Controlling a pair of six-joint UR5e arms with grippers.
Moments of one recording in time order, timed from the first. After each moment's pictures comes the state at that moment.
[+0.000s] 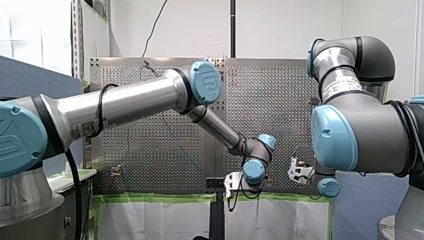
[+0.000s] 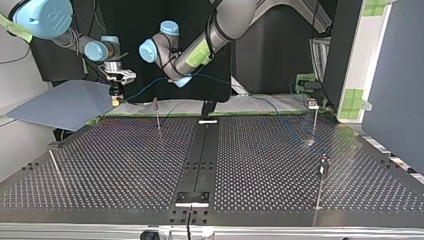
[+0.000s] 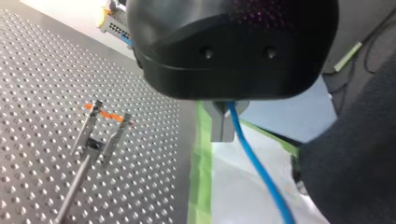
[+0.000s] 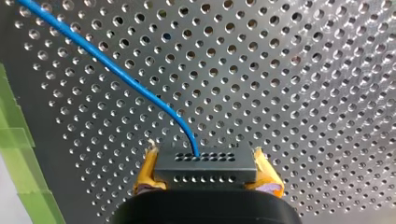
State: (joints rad) left arm -0.90 -2.84 -0.88 -3.15 -2.12 -2.02; right arm 1.60 -0.58 1.77 -1.21 1.25 1.72
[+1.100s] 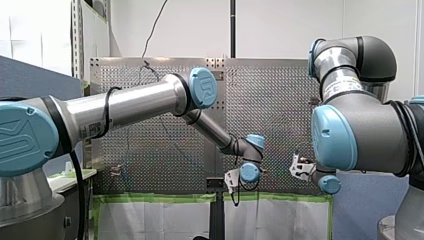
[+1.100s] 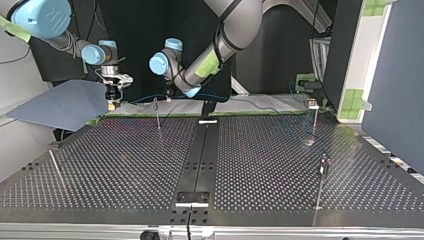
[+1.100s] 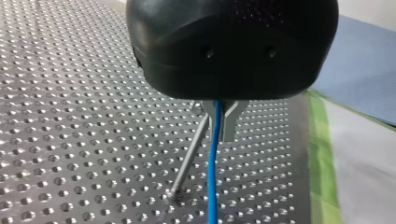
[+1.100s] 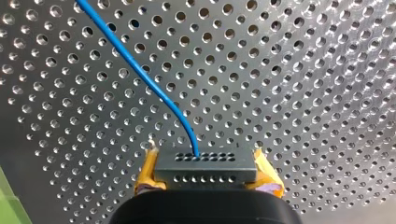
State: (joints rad) left arm -0.82 -2.85 -0.87 -2.85 -2.10 -2.03; right arm 1.59 -0.58 1.72 -1.21 1.25 1.74
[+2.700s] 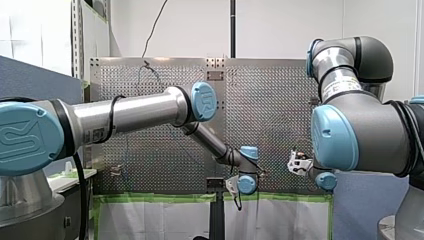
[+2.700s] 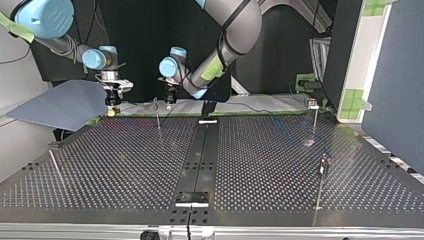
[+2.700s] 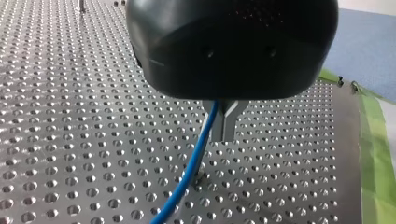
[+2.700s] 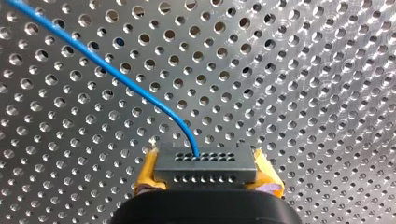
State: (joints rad) left arm -0.77 -2.94 -0.81 -2.63 -2.03 -2.03; right arm 1.61 -0.57 1.67 -1.22 1.24 1.75
